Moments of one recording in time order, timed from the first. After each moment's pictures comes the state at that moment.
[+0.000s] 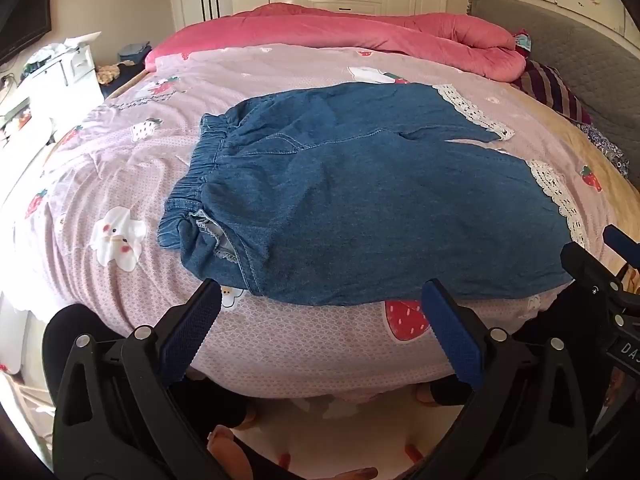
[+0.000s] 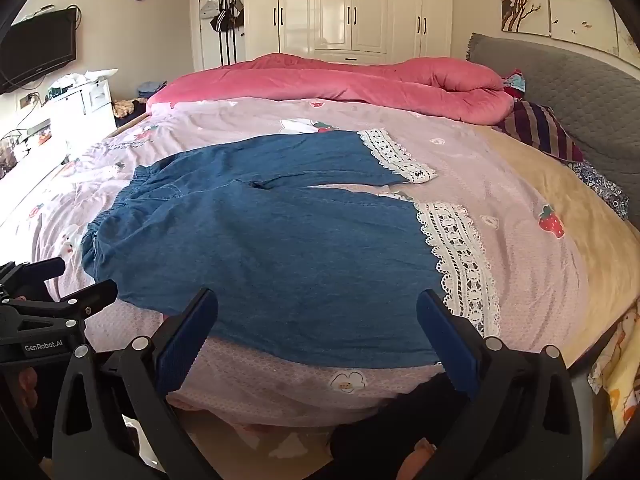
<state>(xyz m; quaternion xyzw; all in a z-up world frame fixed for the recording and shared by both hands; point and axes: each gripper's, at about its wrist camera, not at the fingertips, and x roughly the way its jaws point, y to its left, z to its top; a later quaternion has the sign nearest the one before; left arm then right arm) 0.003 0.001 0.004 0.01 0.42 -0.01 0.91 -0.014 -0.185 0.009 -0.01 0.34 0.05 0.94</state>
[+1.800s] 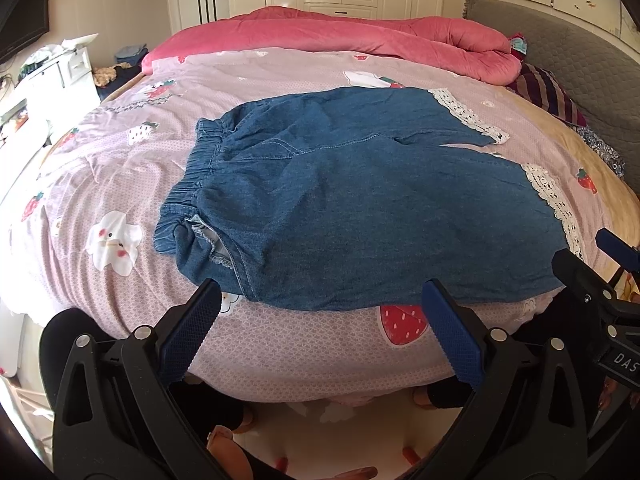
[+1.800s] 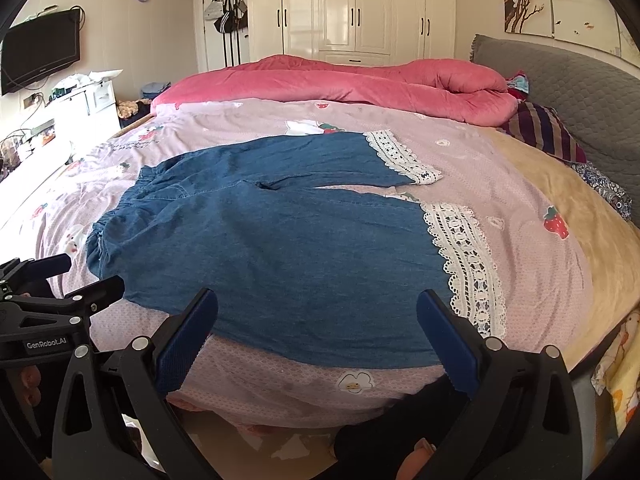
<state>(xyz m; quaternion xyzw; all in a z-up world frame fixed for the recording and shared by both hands) -0.002 -0.001 0.004 0.00 0.41 -0.02 0.91 -0.013 -0.178 0.008 -0.01 0.34 0.05 0.94</state>
